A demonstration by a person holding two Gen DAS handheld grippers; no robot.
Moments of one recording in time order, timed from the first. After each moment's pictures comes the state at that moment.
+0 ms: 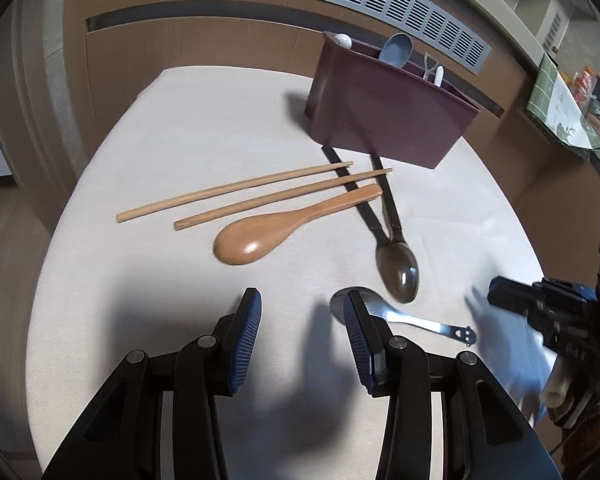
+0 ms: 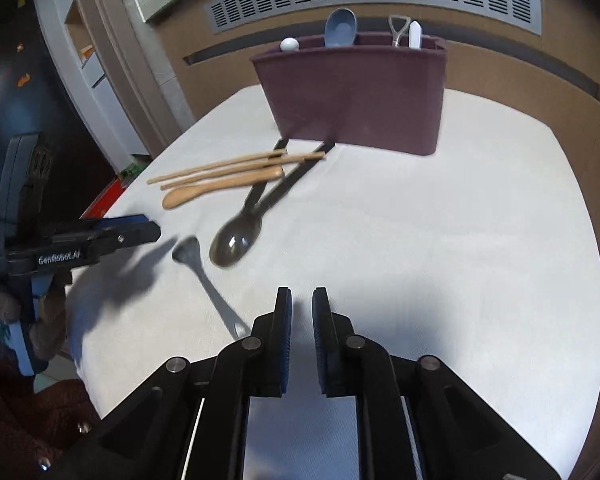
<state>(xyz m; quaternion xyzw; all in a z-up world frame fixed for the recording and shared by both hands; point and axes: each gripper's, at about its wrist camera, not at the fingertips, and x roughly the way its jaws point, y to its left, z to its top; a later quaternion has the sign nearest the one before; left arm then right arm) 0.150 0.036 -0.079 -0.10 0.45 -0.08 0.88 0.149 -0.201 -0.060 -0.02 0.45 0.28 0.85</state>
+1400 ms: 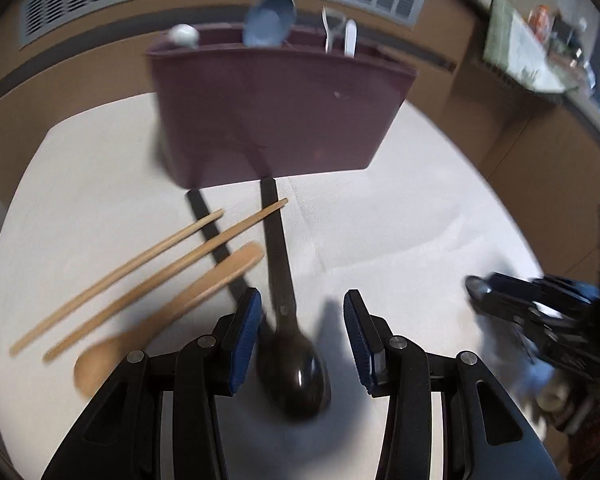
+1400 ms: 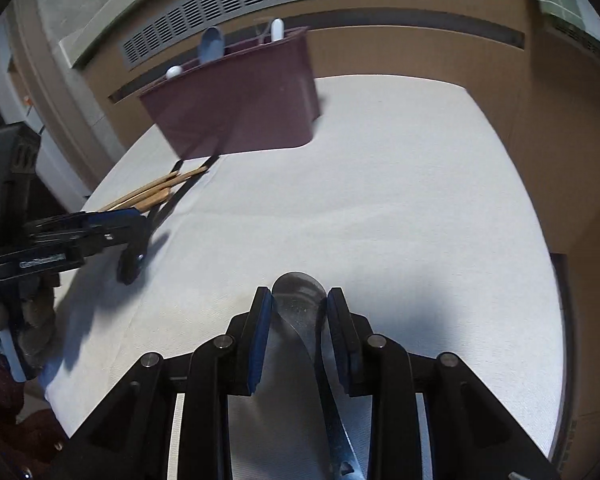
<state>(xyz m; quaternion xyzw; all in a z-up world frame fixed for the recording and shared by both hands) 0.234 -0.062 -0.083 -0.01 0.46 -0.16 0.87 0.161 -0.275 -0.077 0.04 0.46 0.17 0.87</state>
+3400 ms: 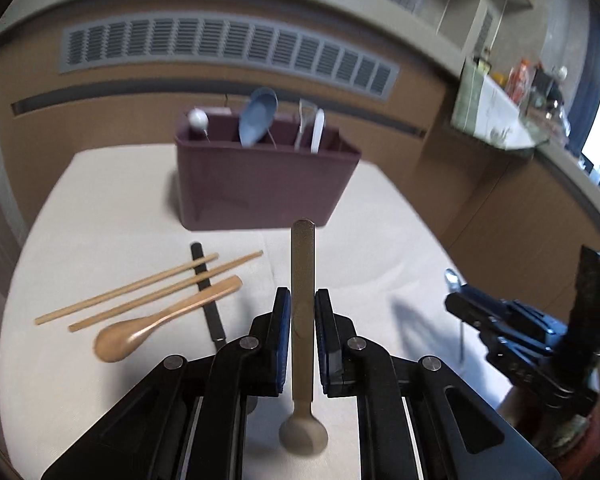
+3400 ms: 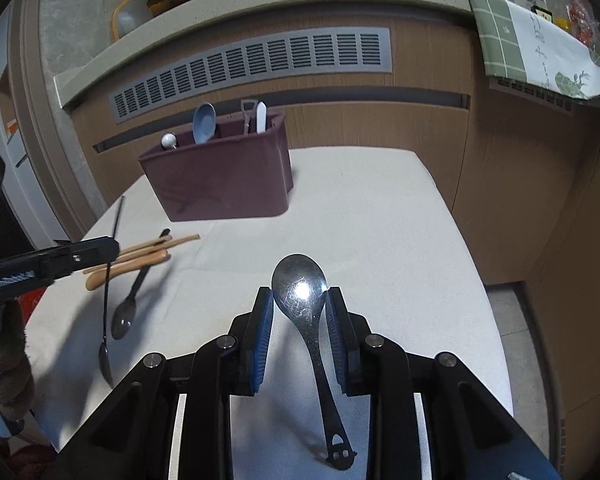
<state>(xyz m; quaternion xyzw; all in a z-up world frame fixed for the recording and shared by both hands) 0.167 -0.044 -0.007 -0.09 0.37 -0.18 0.91 0.137 -0.278 -0.029 0.03 0.35 0.10 0.93</state>
